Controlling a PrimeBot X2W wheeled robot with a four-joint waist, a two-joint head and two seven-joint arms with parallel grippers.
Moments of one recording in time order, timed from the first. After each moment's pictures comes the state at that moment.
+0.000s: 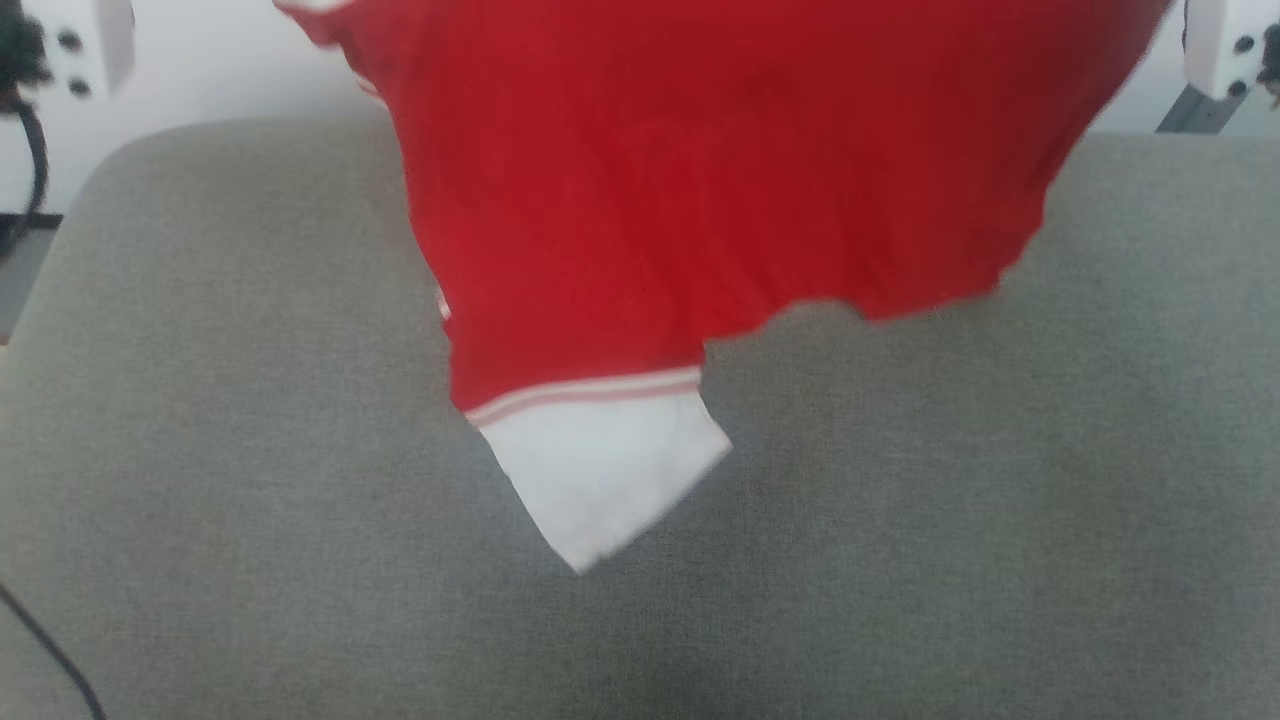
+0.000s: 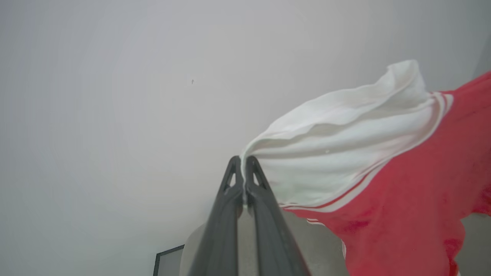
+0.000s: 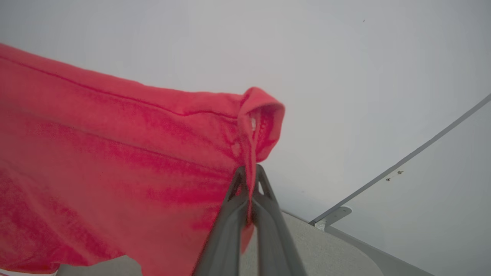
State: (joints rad) left arm -1.19 0.76 -0.54 0.17 -0.72 0.04 0.62; right arm -1.19 -0.54 0.50 0.53 0.60 0.13 0.57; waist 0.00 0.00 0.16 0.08
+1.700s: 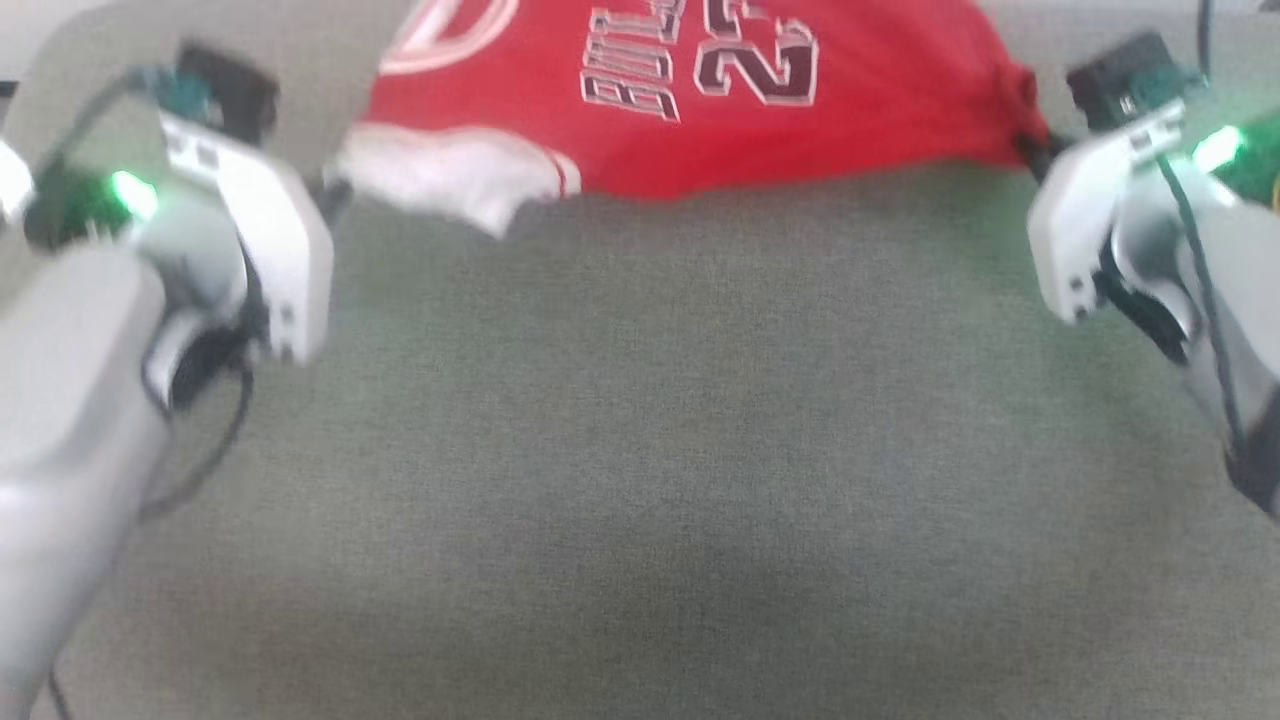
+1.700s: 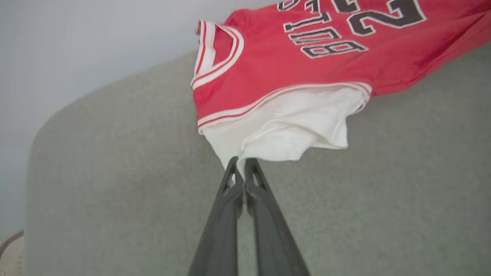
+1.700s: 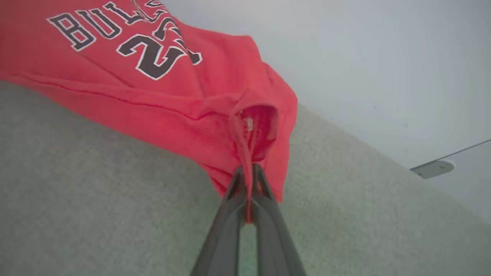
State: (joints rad) left arm -1.00 0.58 -0.69 0.55 -0.78 -0.11 0.38; right arm -1.07 -0.42 0.71 0.88 0.53 0.13 0.13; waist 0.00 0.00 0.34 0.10
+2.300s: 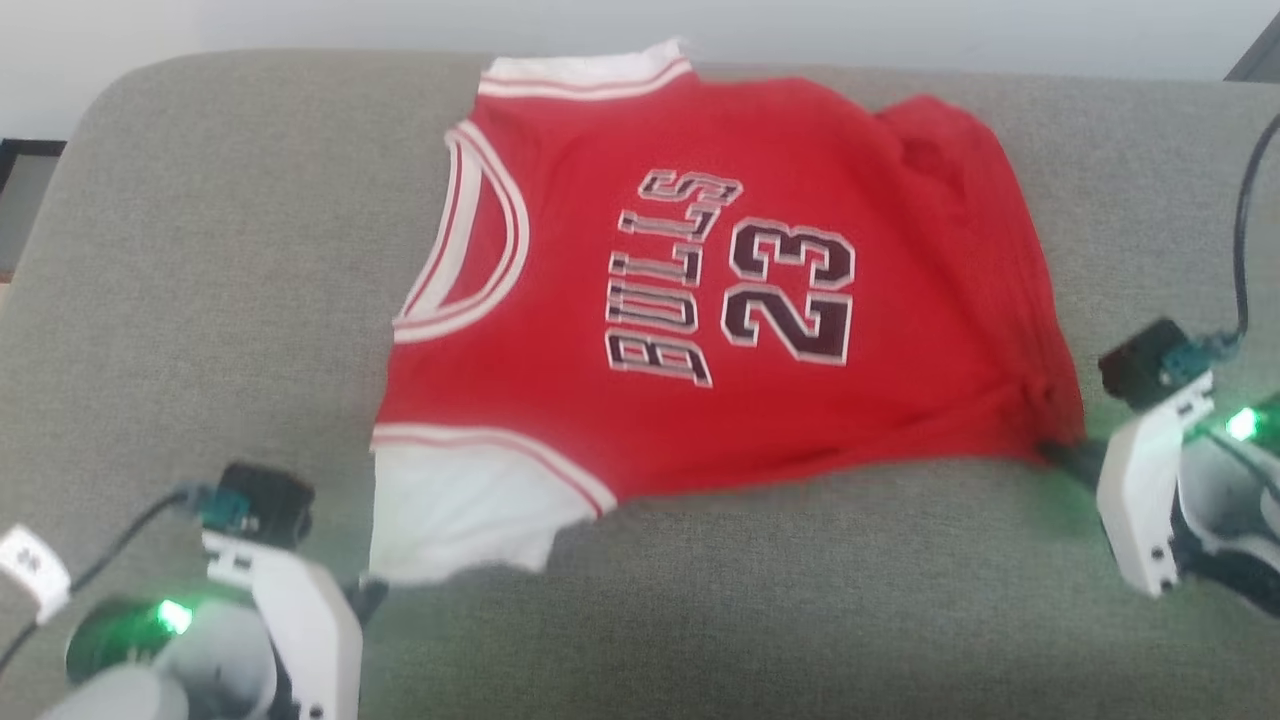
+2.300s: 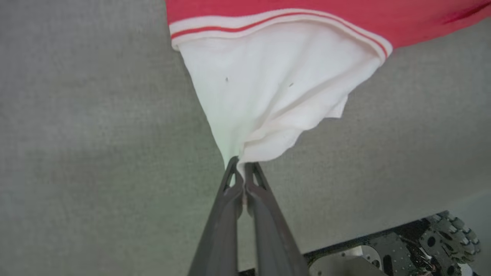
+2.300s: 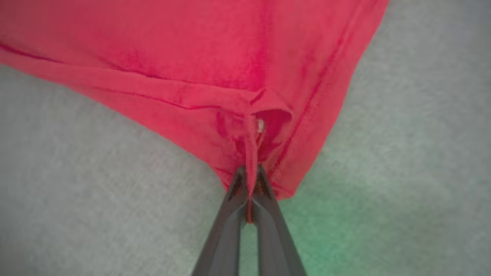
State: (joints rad) left arm -0.27 0.87 -0.64 -0.23 -0.98 0.33 0.52; right arm -0.66 -0.80 0.90 0.37 0.92 0.13 0.33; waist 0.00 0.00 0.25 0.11
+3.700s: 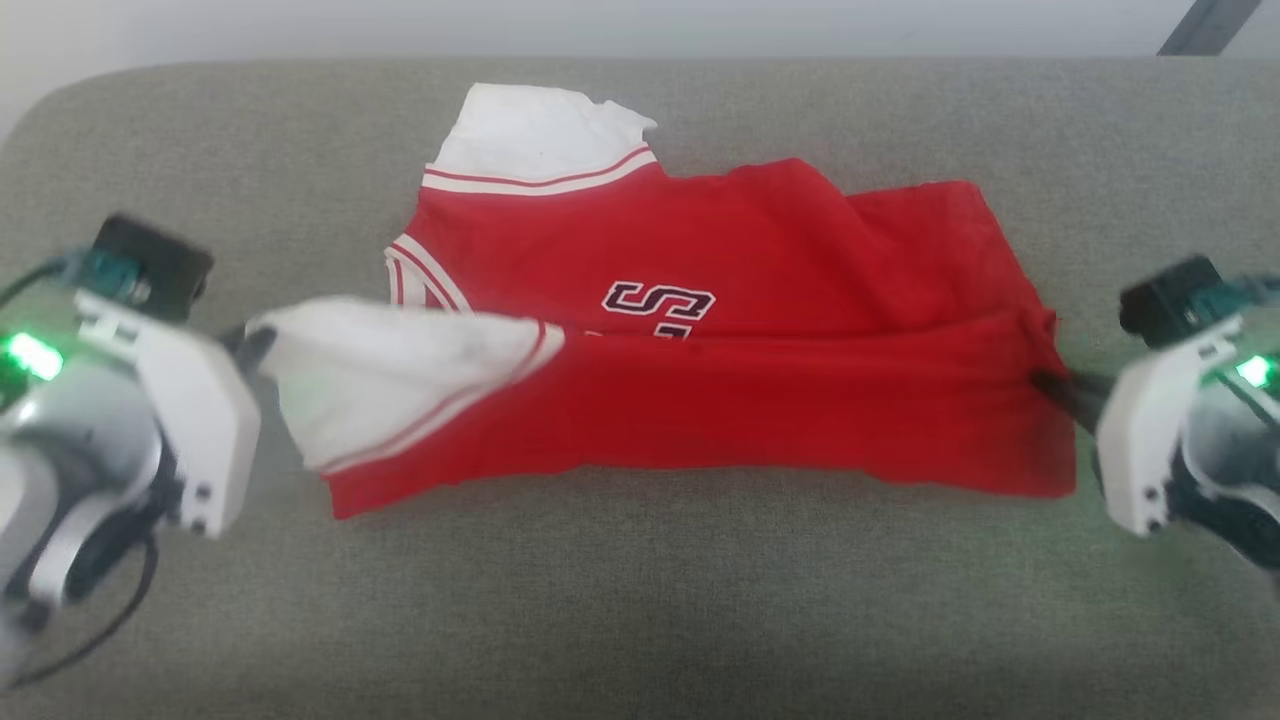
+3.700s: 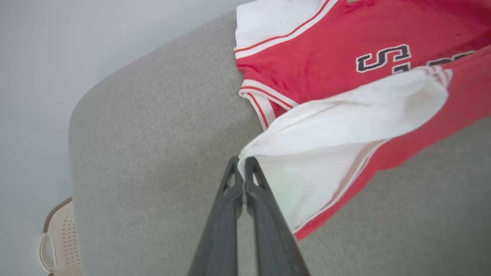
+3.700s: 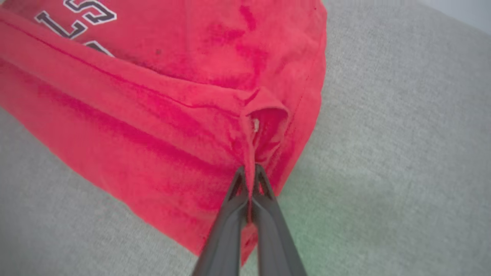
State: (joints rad) left arm -0.59 0.96 -0.59 -0.15 -0.83 0.18 0.59; right arm -0.55 -0.71 0.58 0.24 0.80 0.13 0.45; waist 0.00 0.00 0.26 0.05
